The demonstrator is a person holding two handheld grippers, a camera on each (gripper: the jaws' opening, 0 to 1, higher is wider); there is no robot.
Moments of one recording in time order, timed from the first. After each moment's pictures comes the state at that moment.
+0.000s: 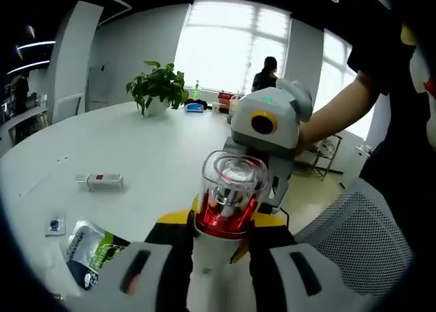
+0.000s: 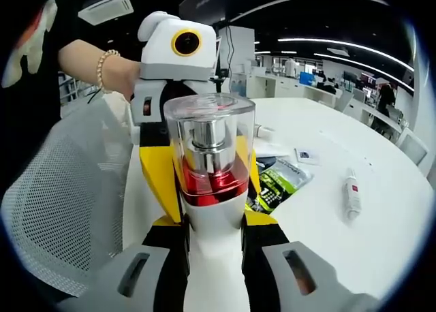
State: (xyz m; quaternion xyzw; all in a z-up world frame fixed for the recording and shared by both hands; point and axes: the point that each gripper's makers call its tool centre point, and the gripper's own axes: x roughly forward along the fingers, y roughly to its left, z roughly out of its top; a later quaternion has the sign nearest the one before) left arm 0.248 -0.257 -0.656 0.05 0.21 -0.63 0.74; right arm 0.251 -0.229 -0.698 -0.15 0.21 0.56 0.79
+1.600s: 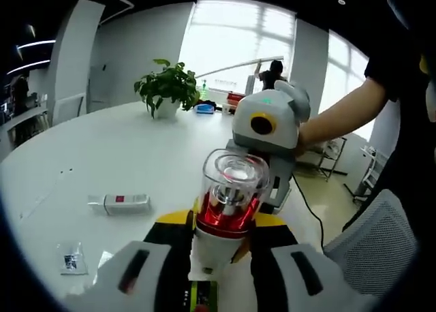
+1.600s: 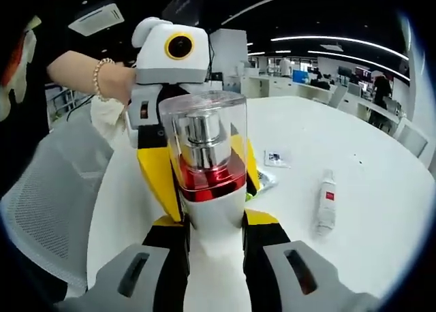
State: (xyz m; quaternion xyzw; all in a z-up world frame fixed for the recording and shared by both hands) left arm 0.324 -0.277 -0.655 0.05 0.21 -0.63 0.75; right arm 0.327 -0.249 -0.702 -0.14 0.22 0.55 0.79
